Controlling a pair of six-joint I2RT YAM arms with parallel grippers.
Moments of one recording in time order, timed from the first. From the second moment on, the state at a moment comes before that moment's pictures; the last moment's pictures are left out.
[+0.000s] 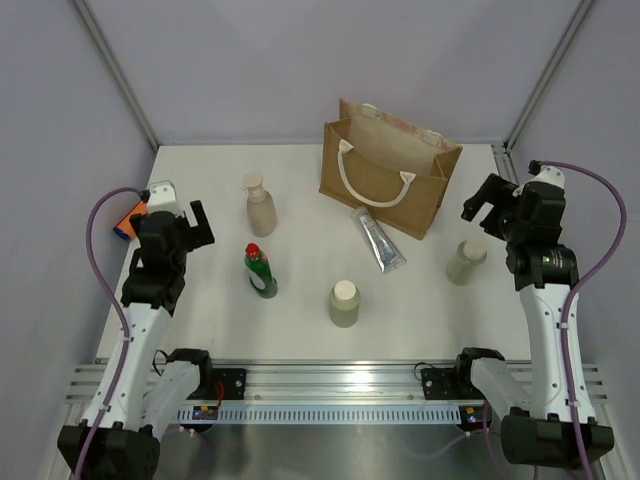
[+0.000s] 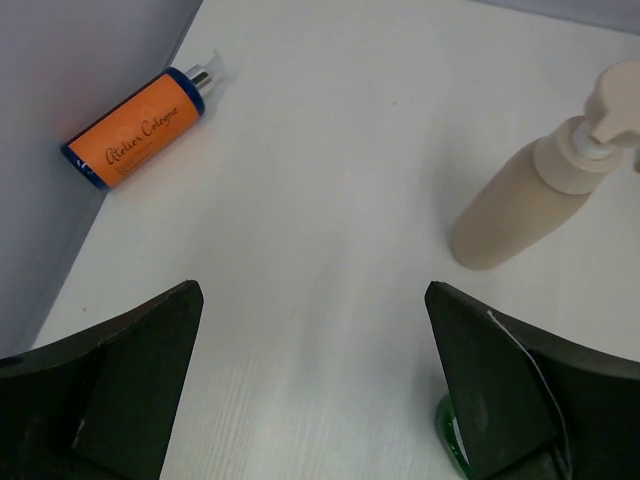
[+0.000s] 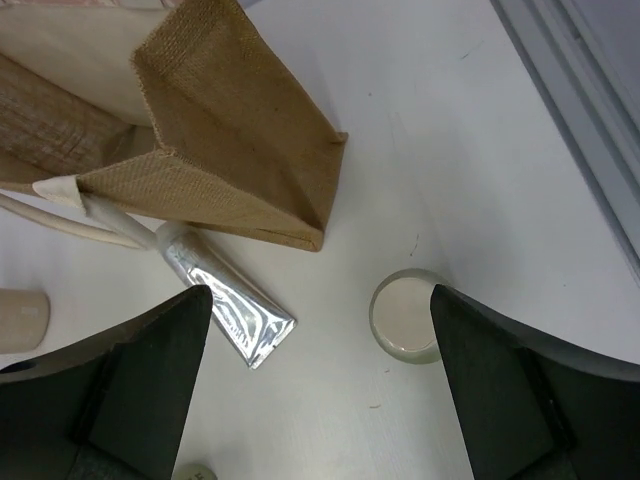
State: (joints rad) left arm -0.06 0.77 0.77 -0.36 -0.27 -0.15; right arm -0.09 0.90 1.11 -0.65 0.03 0.37
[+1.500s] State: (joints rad) left arm 0.22 2.09 1.47 -0.14 -0.60 0.43; right arm -0.09 0.97 0.92 -0.75 -1.03 -0.52
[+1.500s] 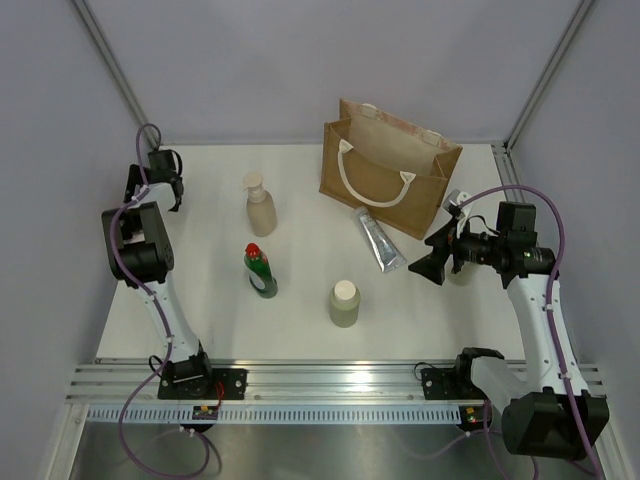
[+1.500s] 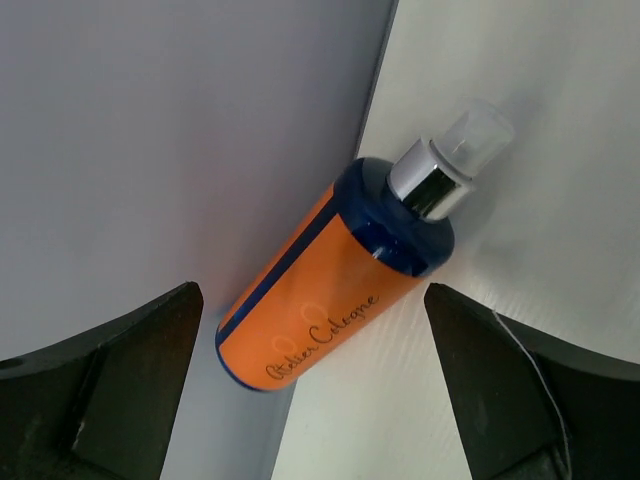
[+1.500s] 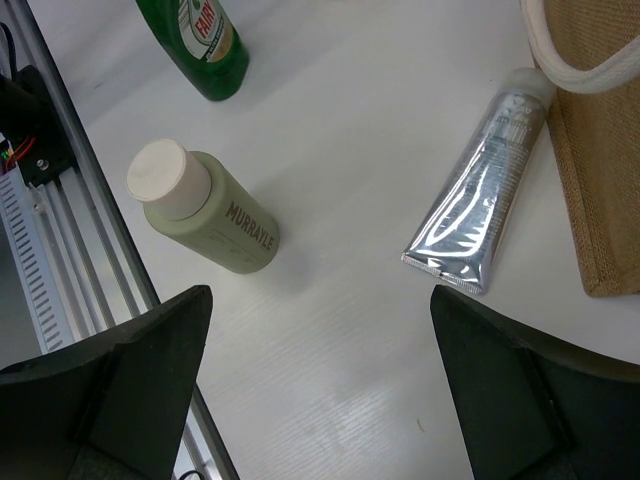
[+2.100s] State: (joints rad) left arm 0.29 2.19 1.61 -0.31 -0.39 0.42; right arm -0.12 0.97 0.92 -0.78 -1.06 -0.56
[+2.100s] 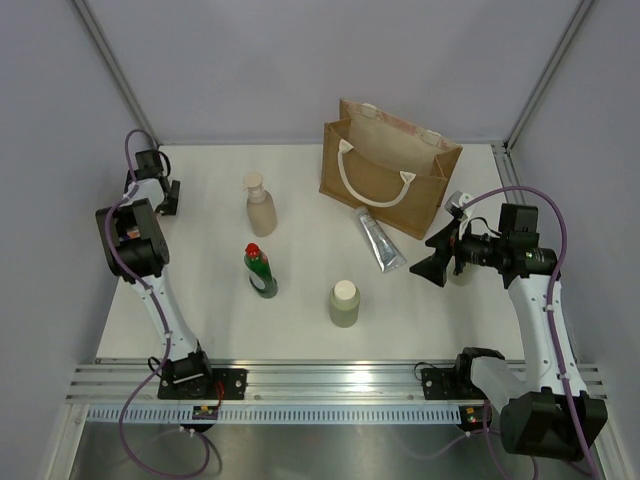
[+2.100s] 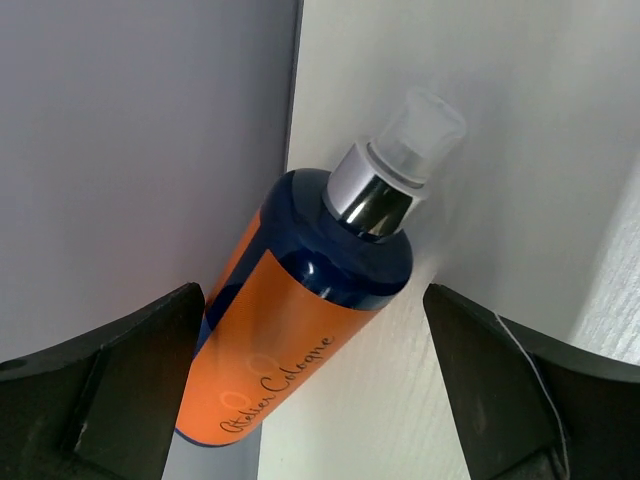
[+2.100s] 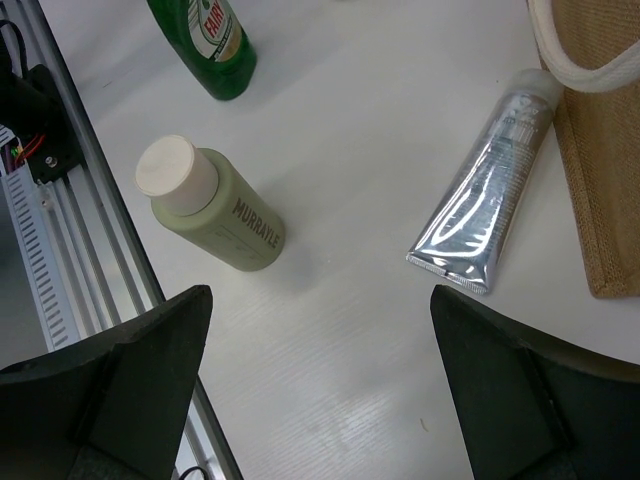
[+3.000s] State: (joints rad) left arm 0.25 2.12 1.57 -0.58 -0.10 0.15; right arm -0.15 0.88 0.91 -0.78 -1.07 -0.57
